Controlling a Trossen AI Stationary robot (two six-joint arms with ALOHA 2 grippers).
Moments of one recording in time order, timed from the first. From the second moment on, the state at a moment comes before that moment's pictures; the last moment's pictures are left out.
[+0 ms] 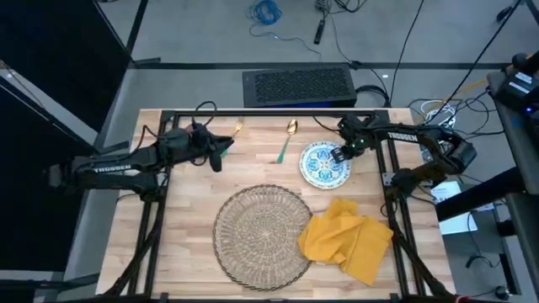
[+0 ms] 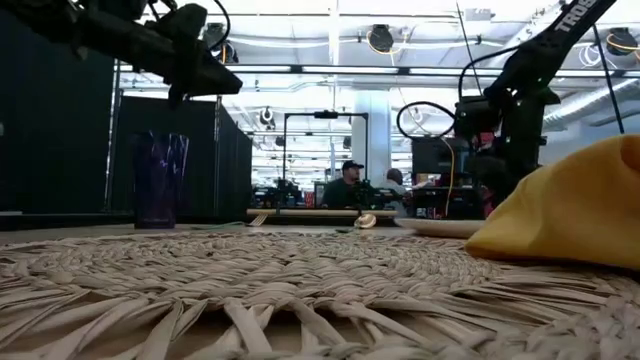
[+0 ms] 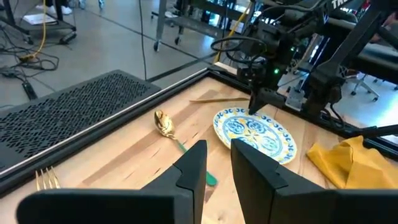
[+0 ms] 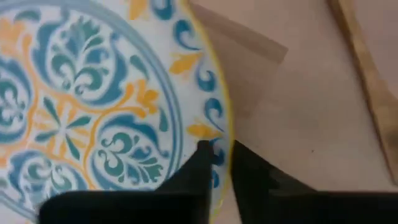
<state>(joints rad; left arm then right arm) 0.34 0.84 0.47 0.17 -0.07 -0.26 -0.79 1.42 0.66 -0.67 -0.07 0.33</state>
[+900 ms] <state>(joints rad) 0.34 0.84 0.47 0.17 -0.08 -0.25 -0.76 1.40 0.74 -0.76 -0.09 0.33</state>
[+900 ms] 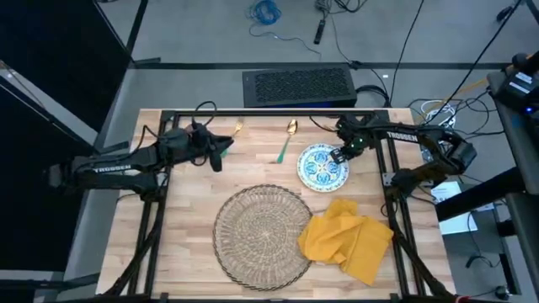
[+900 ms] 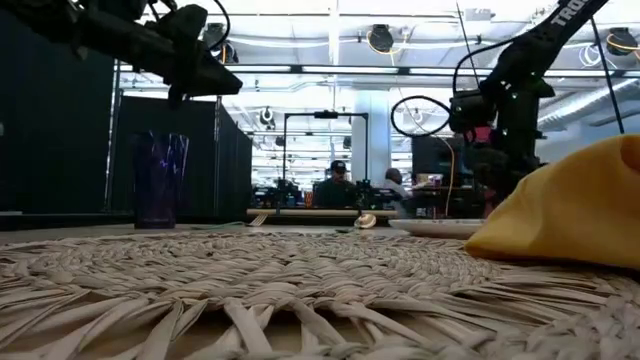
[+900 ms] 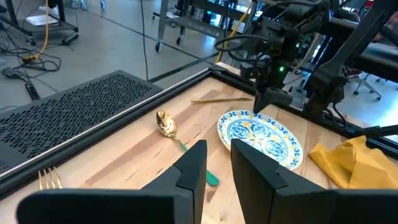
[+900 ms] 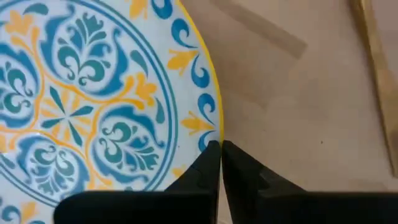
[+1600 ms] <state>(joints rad) 0.29 0.90 0.47 0.33 -0.01 -0.32 -0.73 1.40 0.86 -0.82 -0.07 0.24</state>
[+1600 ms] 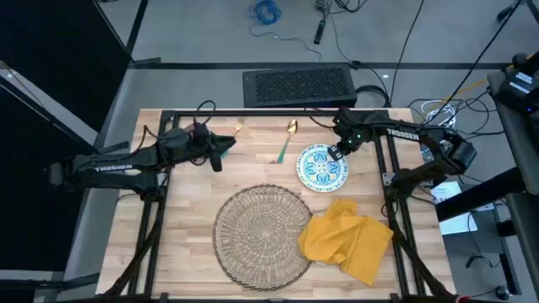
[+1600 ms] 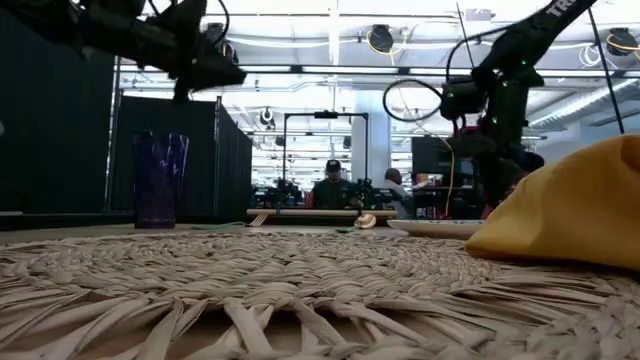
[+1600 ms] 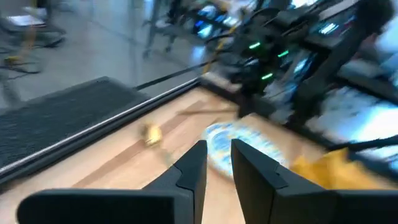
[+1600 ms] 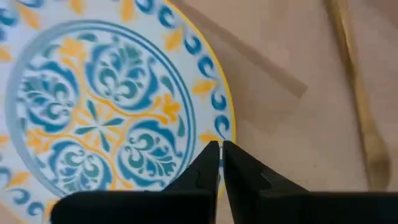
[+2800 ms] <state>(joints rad) 0.09 2.03 1.08 0.56 -0.07 -0.25 -0.79 0.91 0.84 -0.83 -0.12 0.28</state>
